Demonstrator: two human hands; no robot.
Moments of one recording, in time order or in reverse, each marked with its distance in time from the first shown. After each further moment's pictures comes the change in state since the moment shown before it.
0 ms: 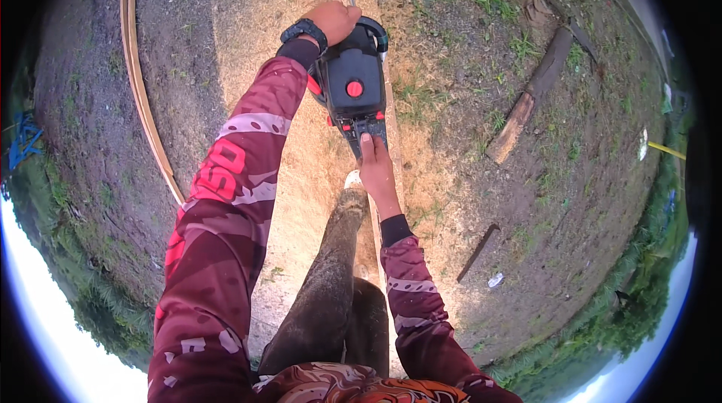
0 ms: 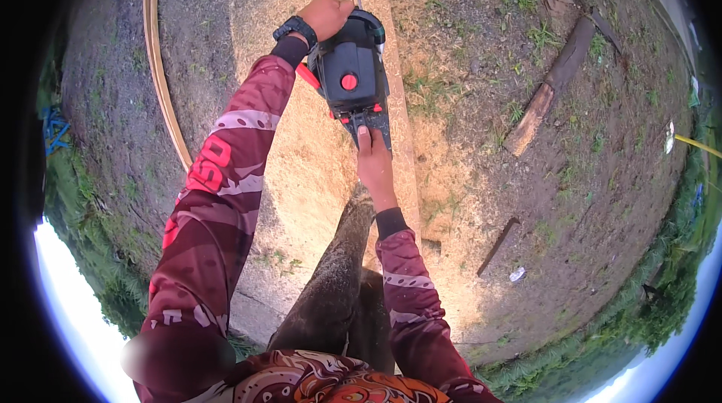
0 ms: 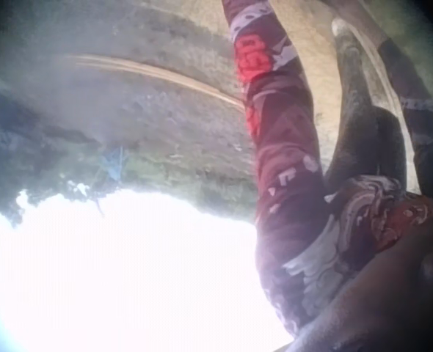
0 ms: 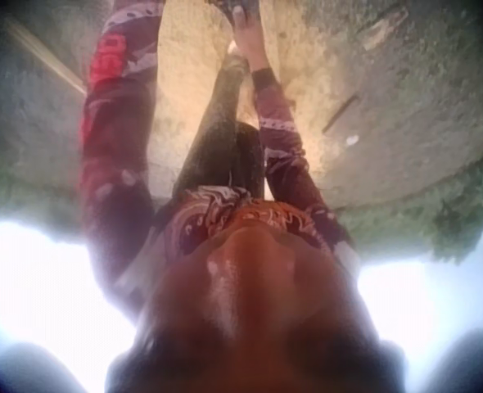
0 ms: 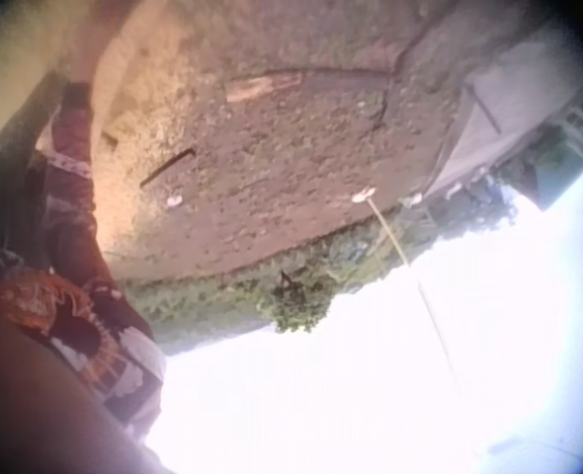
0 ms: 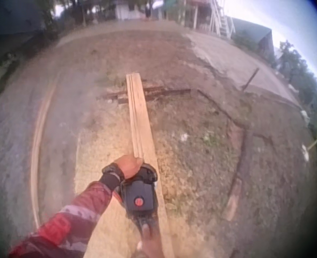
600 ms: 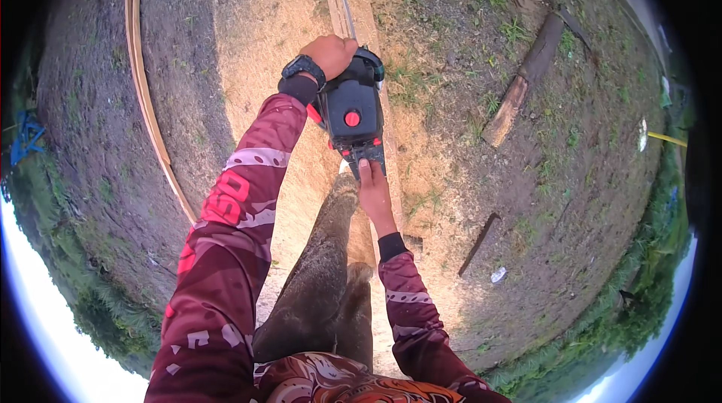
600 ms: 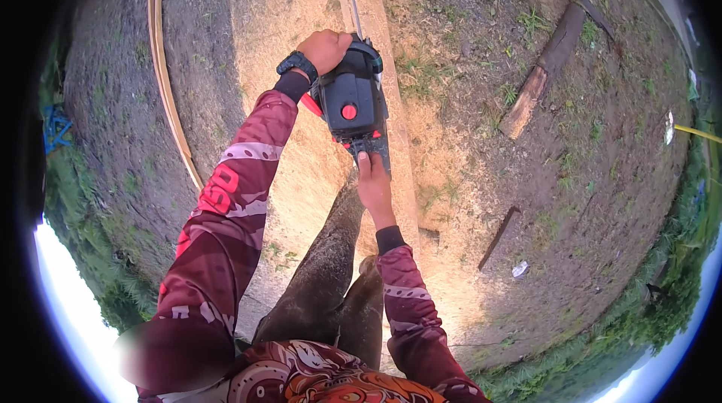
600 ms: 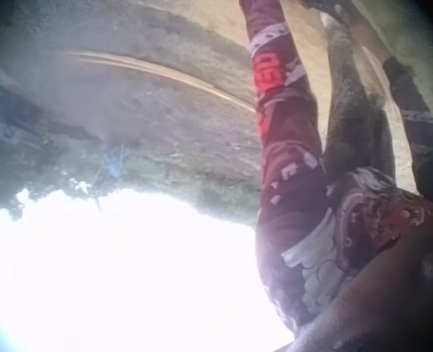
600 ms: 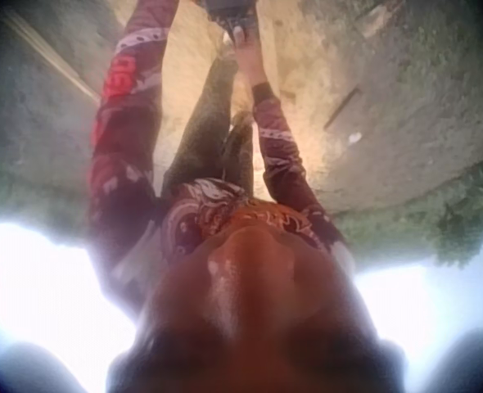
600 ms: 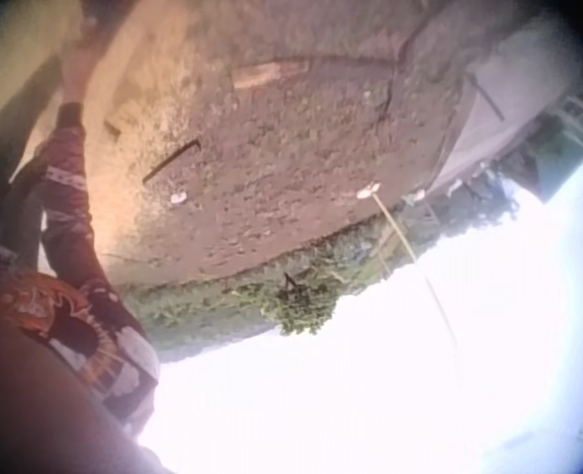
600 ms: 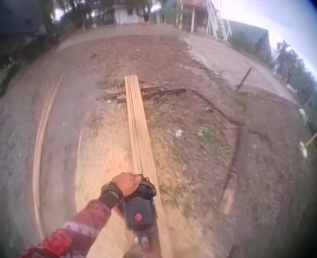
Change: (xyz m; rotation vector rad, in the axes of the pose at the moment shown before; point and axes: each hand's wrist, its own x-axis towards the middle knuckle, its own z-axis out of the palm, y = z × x) left_hand -0.111 0.130 0.000 -0.206 -0.136 -0.221; right_hand -0.114 0.088 -0.041 0.008 -0.056 0.103
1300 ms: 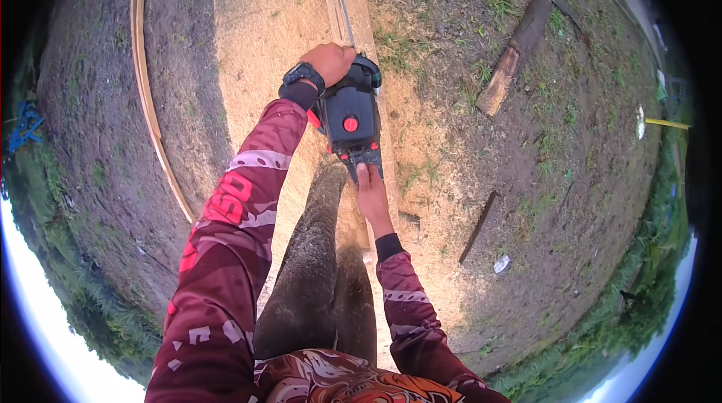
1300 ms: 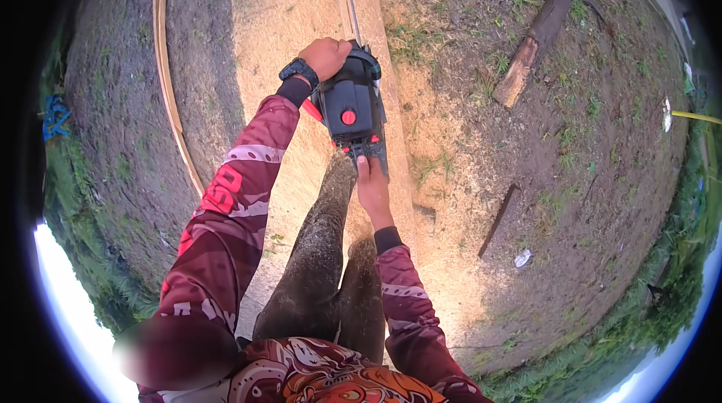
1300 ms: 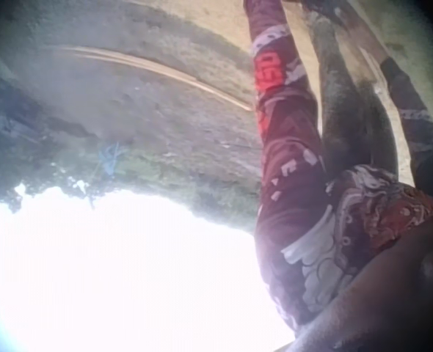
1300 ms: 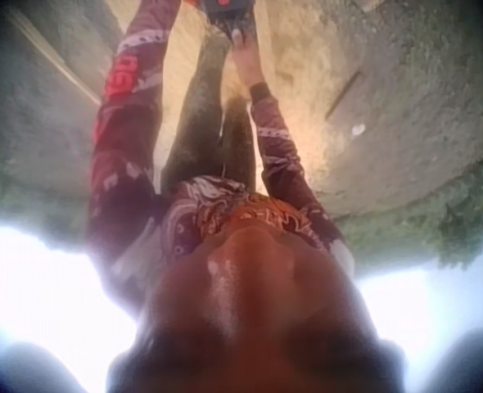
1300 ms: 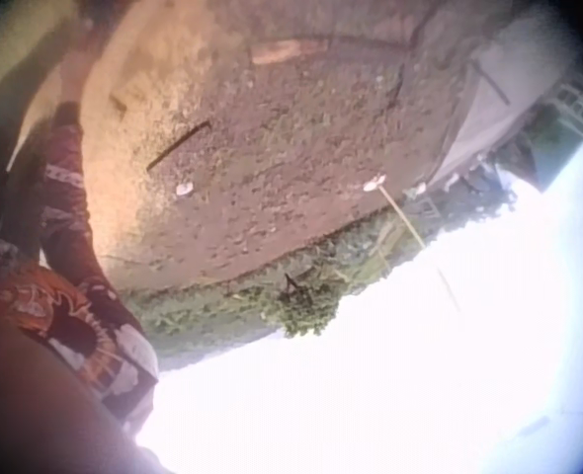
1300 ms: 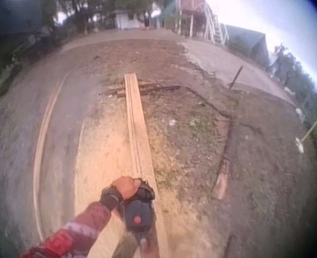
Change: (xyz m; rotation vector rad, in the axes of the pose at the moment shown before) left_hand -0.150 0.086 0.085 -0.084 -0.005 -0.079; right_hand -0.115 0.152 -0.025 -0.032 0.059 -0.168
